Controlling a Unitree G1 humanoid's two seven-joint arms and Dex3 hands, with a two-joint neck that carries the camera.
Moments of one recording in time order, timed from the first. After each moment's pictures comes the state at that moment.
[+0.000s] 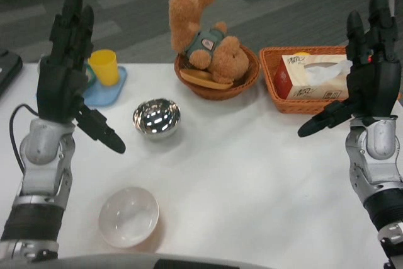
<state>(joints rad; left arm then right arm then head) -0.16 0.19 0.27 0.02 -0.02 -0.63 -0.20 -0.44 -0.54 0.21 0.51 0.58 -0.86 -0.09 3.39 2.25</state>
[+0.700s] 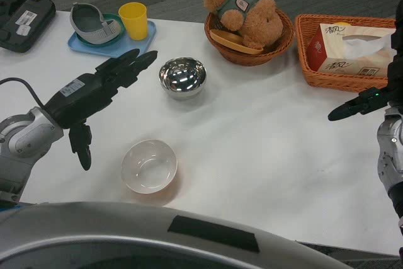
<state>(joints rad) 0.22 0.45 0.29 -0.20 0.43 -0.60 -0.37 -0.46 -0.58 0.30 0.63 0.63 -0.87 -0.09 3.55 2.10</state>
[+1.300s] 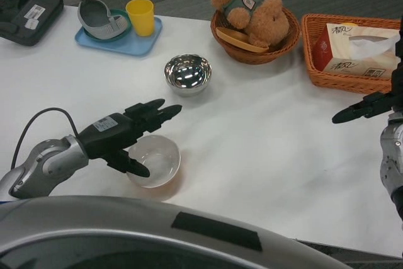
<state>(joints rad) 0.27 0.39 0.17 -0.01 0.64 -0.71 -0.34 -0.48 -0.58 0.37 0.69 0.70 -0.87 -0.09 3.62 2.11</state>
